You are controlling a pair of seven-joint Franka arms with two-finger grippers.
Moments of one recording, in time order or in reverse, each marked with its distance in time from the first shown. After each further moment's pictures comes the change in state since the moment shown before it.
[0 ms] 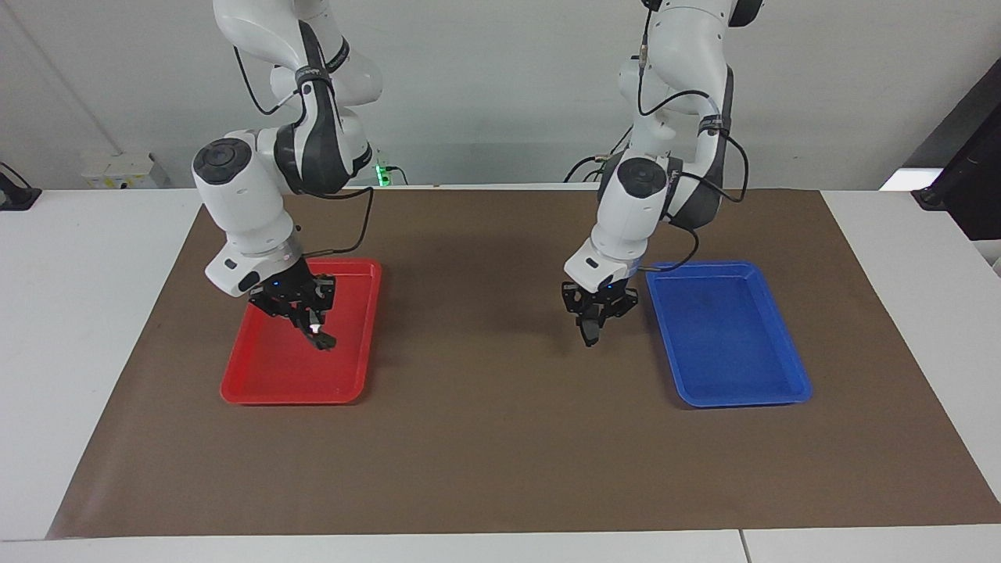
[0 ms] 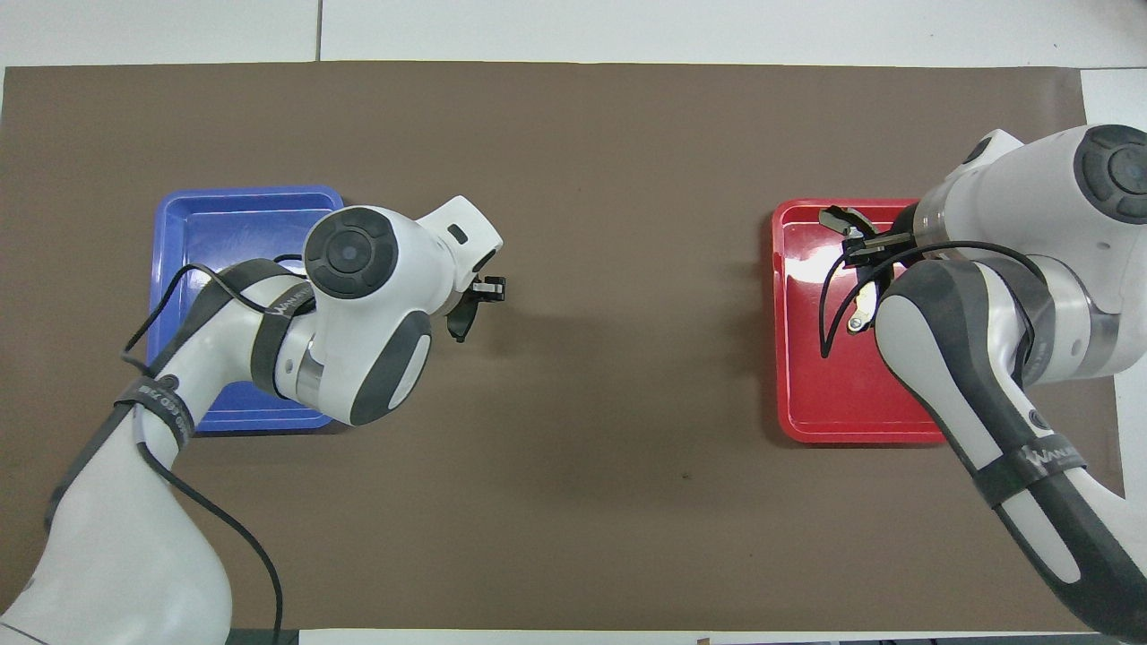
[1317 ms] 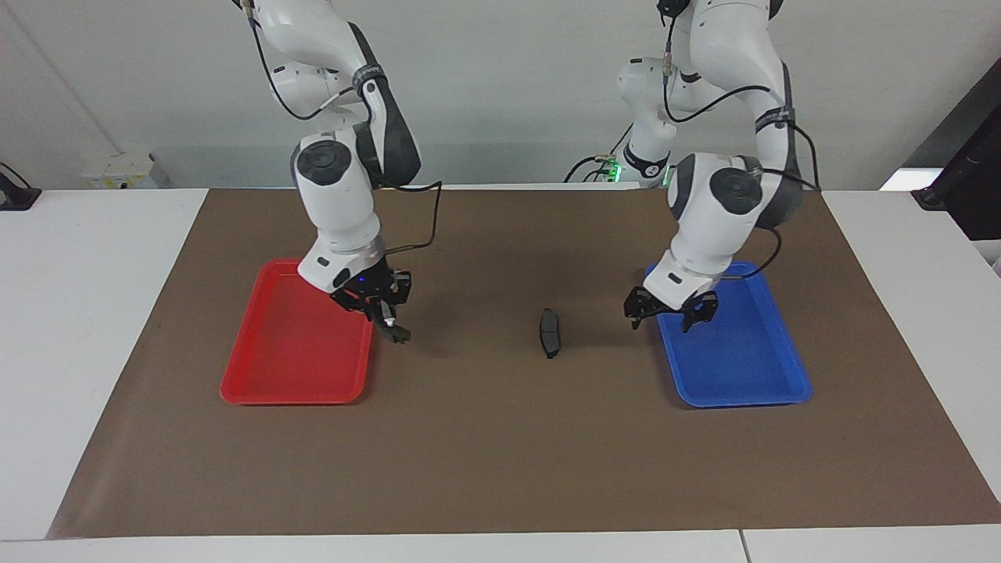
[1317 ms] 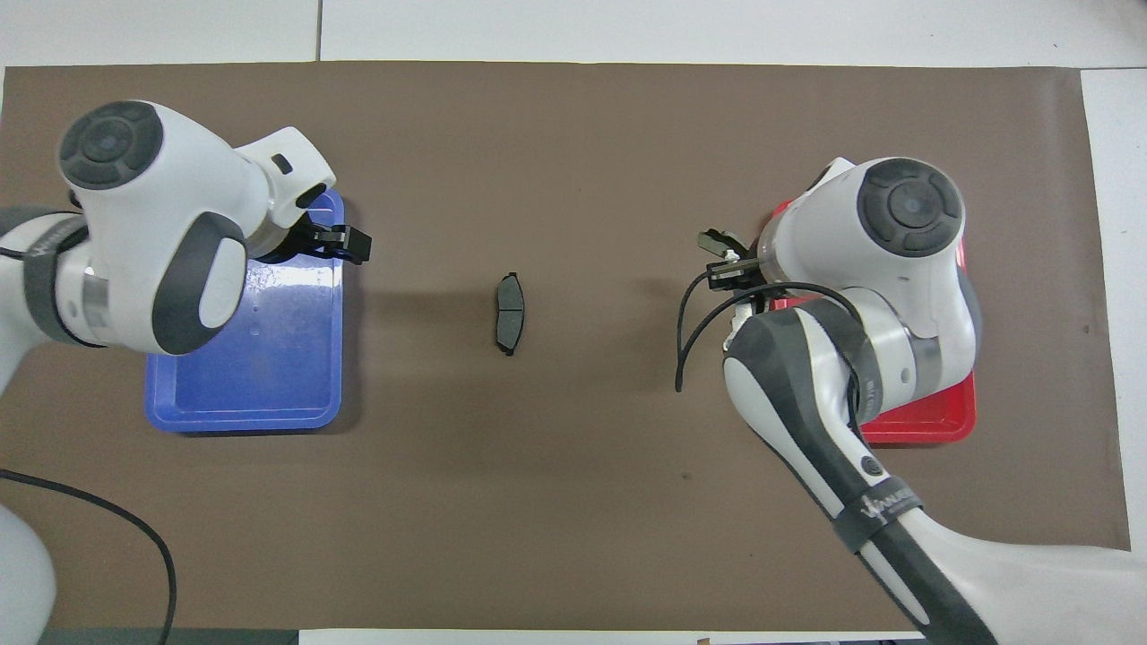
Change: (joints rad) left arm 0.298 -0.071 0.033 0.161 0.000 -0.336 0.393; right arm 0.275 0.069 0.004 0.060 0.003 0.010 0.299
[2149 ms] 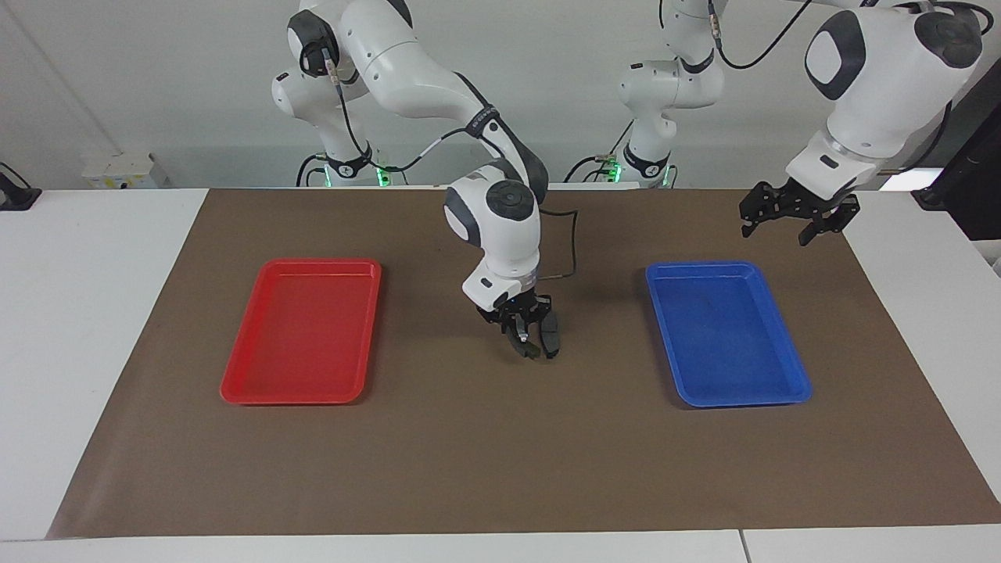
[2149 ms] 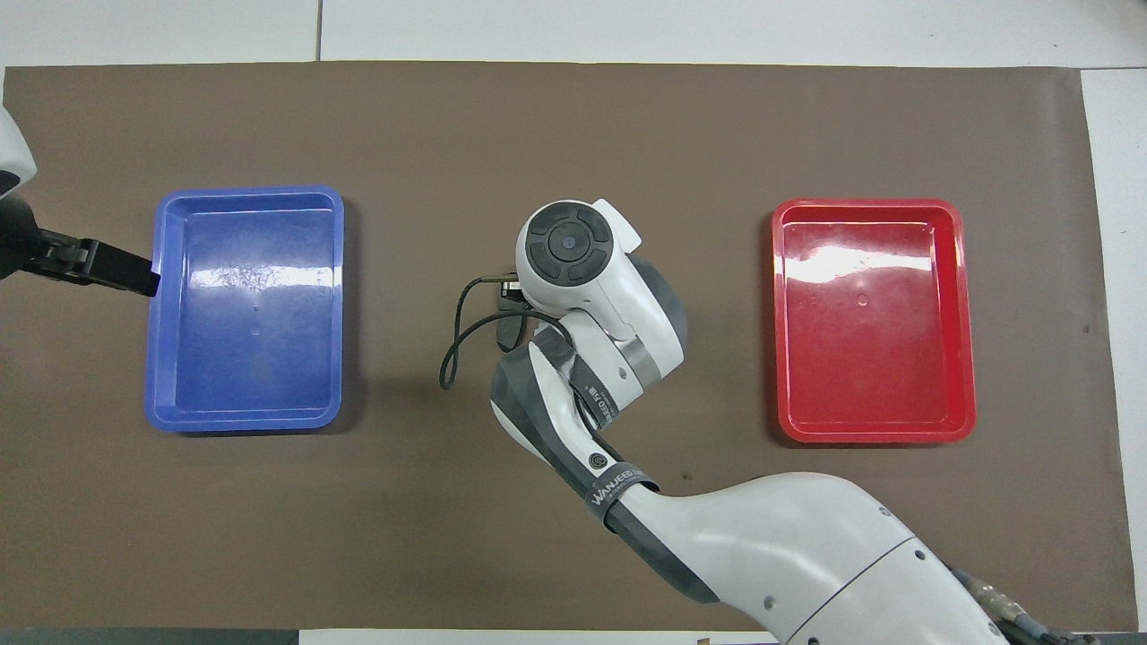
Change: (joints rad) left arm 0.161 -0.209 0.003 0.166 0.000 -0.446 0.210; right arm 0.273 0.380 0.000 0.363 -0.001 0.017 0.415
